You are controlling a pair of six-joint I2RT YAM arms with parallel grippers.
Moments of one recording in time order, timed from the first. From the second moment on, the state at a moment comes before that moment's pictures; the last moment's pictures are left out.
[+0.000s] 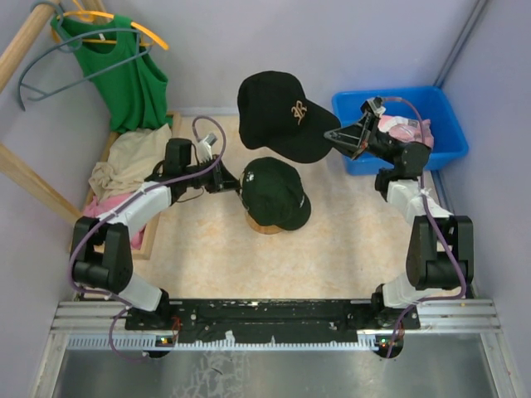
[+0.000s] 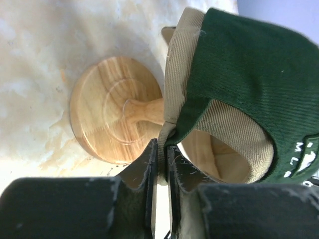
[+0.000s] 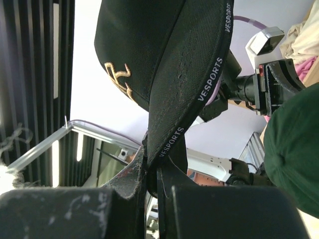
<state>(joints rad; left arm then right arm) -0.26 1.54 1.01 -0.07 0.72 -0.52 0.00 1.51 0.95 1.34 -1.13 2.09</state>
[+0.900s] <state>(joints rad) -0.12 1.62 0.90 -0.02 0.89 -0.53 0.14 1.55 0.82 1.22 -1.21 2.03</state>
